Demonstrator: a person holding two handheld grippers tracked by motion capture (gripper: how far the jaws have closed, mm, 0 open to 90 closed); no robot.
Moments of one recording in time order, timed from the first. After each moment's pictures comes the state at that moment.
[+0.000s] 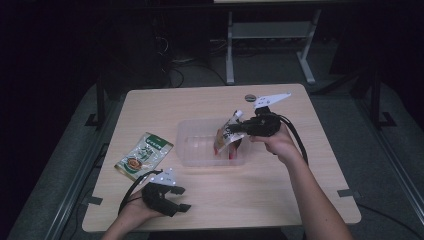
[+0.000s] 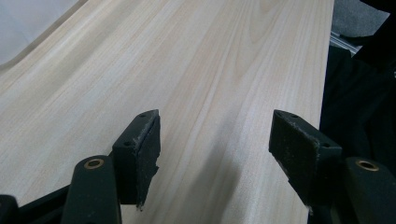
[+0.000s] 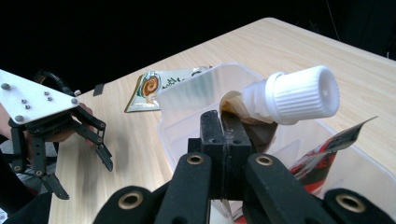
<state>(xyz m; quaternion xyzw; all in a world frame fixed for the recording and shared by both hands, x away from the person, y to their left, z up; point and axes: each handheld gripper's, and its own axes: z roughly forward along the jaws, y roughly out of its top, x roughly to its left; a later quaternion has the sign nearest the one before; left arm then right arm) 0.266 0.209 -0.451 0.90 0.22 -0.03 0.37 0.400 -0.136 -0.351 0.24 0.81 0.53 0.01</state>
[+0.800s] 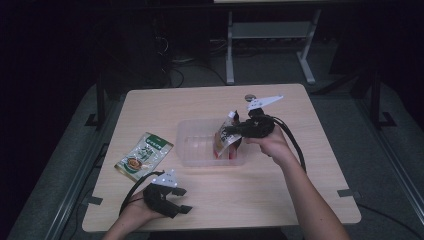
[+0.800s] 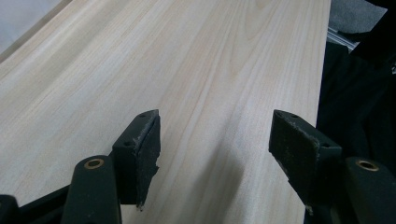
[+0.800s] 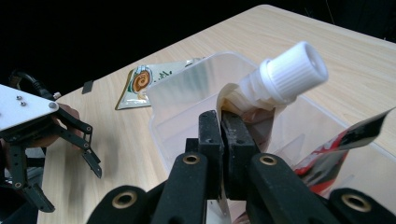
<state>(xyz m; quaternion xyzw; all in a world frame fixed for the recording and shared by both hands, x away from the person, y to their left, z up) 0.264 0.206 -0.453 0.90 0.22 -0.03 0.37 0.404 -0.122 -0.363 0.27 0.82 0.51 0.01</state>
